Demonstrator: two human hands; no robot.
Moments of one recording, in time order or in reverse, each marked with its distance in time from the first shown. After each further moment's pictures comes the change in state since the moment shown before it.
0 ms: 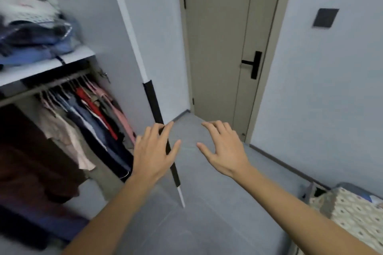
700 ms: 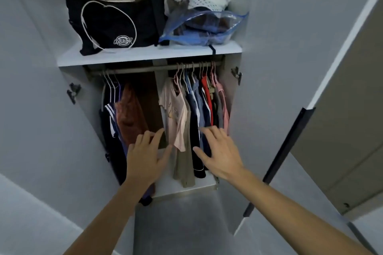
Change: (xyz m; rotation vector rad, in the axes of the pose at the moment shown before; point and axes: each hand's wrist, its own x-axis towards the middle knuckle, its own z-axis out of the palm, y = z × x) left_hand -0.130 -0.293 -0.045 0.232 0.129 -0.607; right_hand 0.139 -0.267 0.188 0.215 -0.266 -0.556
